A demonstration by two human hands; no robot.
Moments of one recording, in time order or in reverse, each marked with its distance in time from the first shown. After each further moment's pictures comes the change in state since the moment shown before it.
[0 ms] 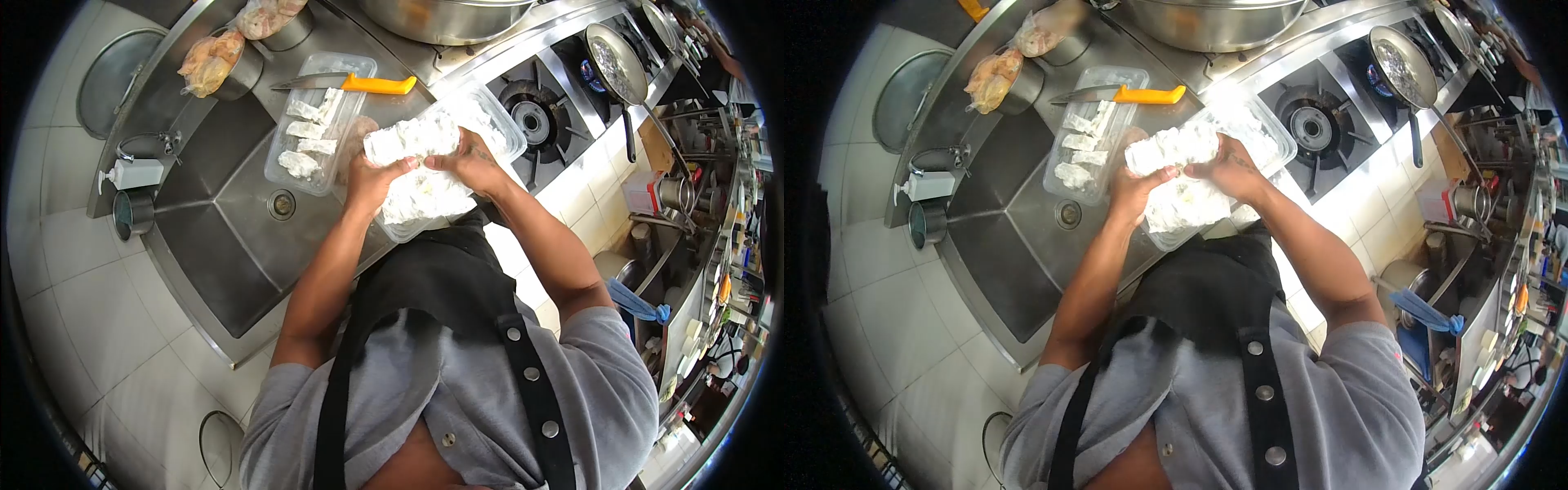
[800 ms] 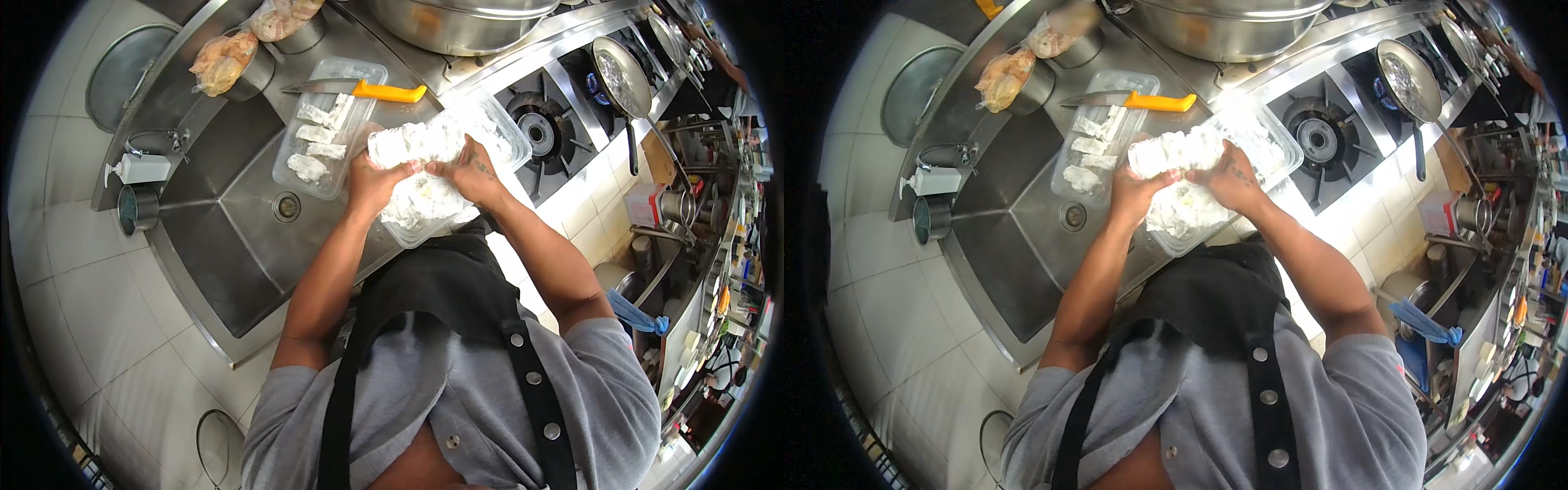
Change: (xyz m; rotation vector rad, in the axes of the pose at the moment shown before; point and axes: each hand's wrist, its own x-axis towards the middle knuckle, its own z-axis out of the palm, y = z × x) left_hand 0.006 0.011 -0.005 0.145 0.045 0.157; right_hand 0.003 -0.005 0.014 -0.122 0.116 -0.080
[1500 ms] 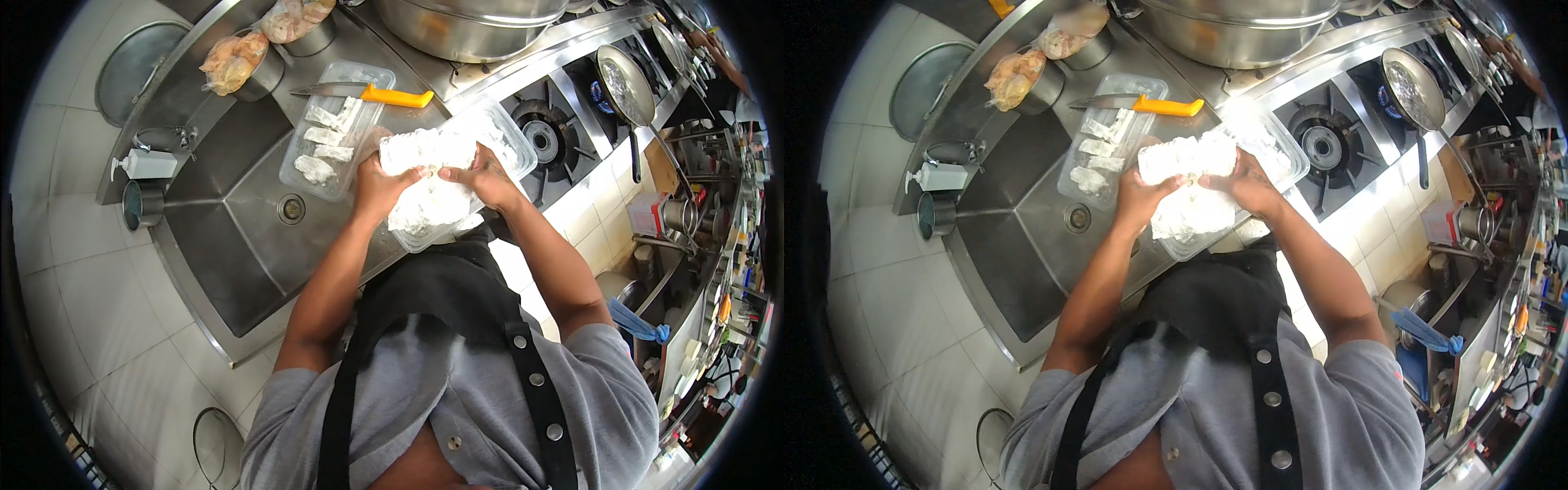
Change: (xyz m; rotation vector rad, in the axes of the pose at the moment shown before) left_hand -0.010 0.011 -0.001 0.162 -0.004 0.021; right_hand -0.007 -0.012 -0.011 0.144 -0.085 0.052
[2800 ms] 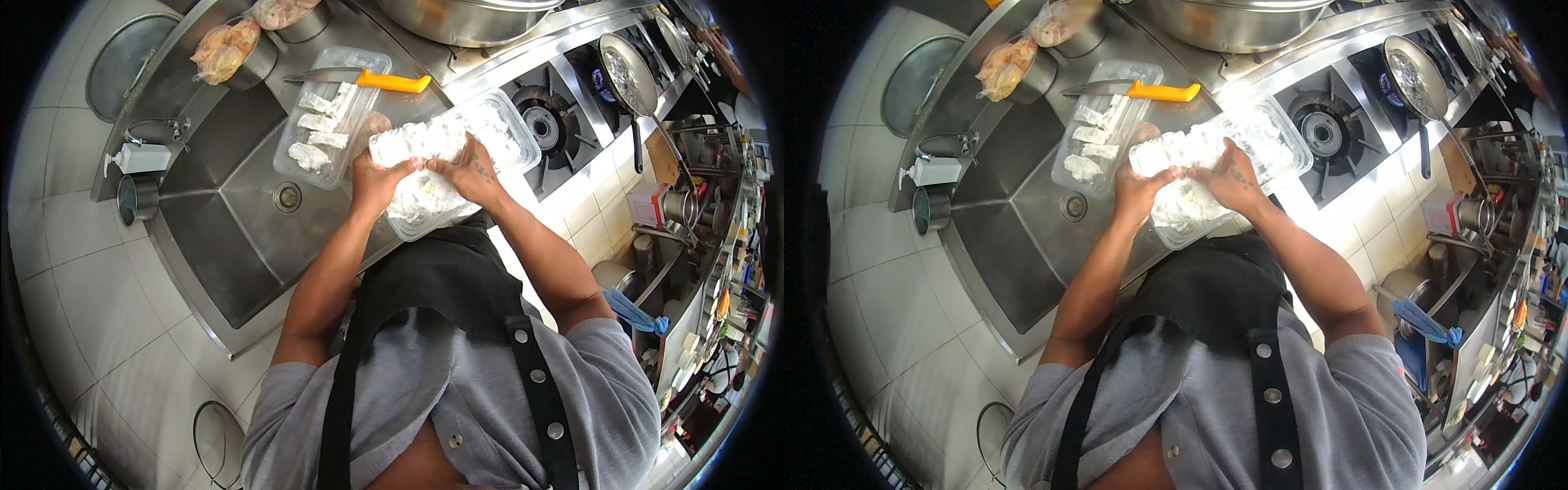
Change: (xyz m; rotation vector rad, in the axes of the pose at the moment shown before) left_hand -0.004 -0.028 0.000 -0.140 0.037 -0.021; right_hand 0.002 0.027 0.017 -0.106 0.071 -0.099
